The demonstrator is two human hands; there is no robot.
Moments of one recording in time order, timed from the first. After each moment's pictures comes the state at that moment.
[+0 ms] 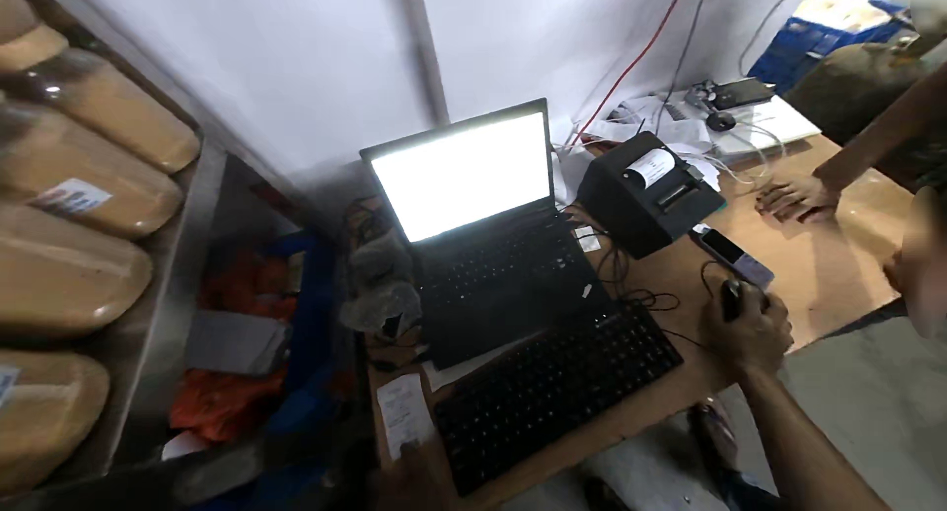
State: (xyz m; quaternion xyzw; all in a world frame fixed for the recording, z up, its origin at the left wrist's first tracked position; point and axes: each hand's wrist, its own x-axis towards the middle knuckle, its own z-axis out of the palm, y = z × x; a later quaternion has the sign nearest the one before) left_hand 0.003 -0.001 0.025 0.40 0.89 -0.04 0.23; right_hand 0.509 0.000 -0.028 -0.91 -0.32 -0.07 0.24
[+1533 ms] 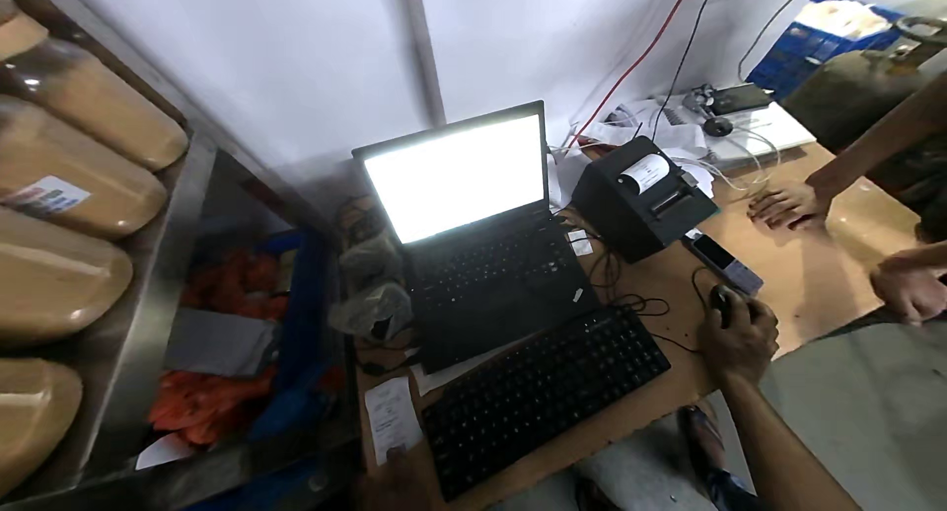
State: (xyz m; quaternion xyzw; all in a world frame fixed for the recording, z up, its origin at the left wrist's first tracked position) left_hand 0.011 -0.001 0.002 0.35 0.92 0.01 0.18; right_hand 0.511 -0.001 -0.036 -0.90 -0.31 -0.08 0.28
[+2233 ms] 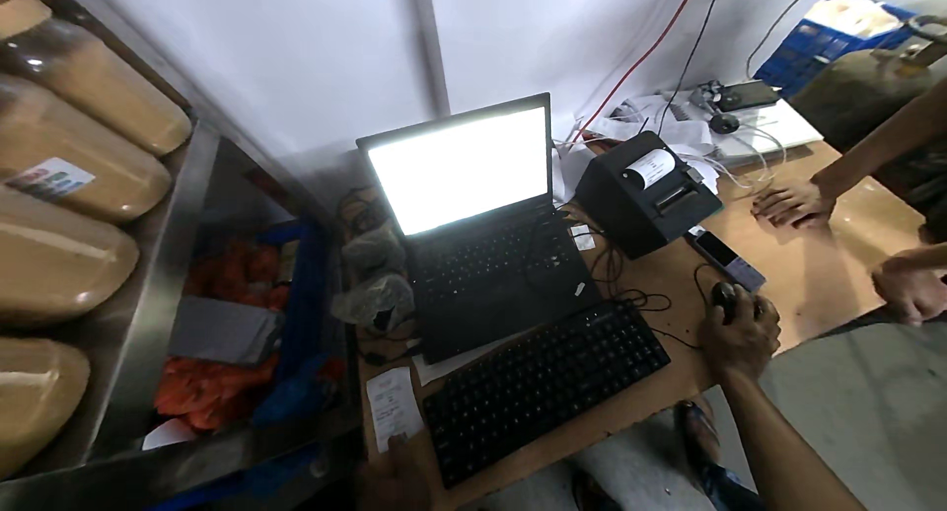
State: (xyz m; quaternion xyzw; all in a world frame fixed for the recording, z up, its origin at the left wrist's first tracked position) left_hand 0.001 -0.005 -0.015 0.35 0.91 0.13 0.18; right_hand 0.511 -0.003 -0.037 -0.90 -0.30 -0.08 0.29
